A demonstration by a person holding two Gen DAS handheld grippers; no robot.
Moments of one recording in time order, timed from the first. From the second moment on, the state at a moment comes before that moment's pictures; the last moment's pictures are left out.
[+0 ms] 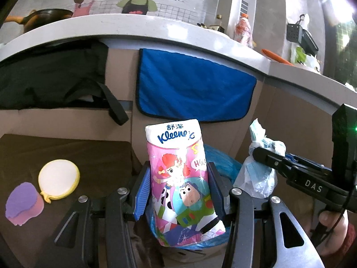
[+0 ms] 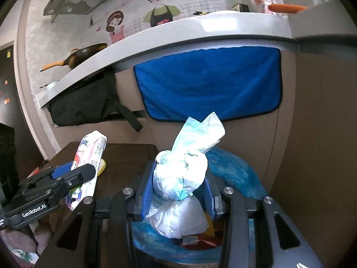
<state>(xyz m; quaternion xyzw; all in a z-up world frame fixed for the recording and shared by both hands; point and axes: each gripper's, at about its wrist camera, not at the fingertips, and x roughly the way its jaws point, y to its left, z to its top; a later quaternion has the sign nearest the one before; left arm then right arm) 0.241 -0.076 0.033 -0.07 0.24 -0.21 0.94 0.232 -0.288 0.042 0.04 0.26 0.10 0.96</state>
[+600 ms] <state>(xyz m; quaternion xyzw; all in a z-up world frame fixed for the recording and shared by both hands) 0.267 -0.099 -0.002 -0.07 0.27 -0.23 0.93 0.244 -0.304 0.010 0.04 0.27 0.10 0.96</state>
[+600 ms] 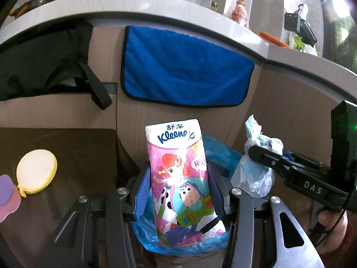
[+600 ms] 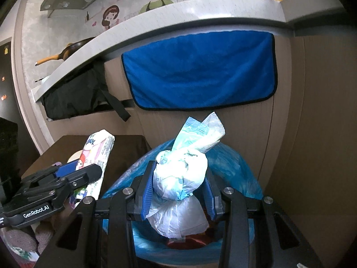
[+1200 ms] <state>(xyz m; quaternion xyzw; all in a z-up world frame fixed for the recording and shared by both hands) 0.309 -0.126 -0.034 -0.07 0.30 -0.26 0.91 0.279 -0.318 -0.026 0.05 0.30 0.09 0.95</state>
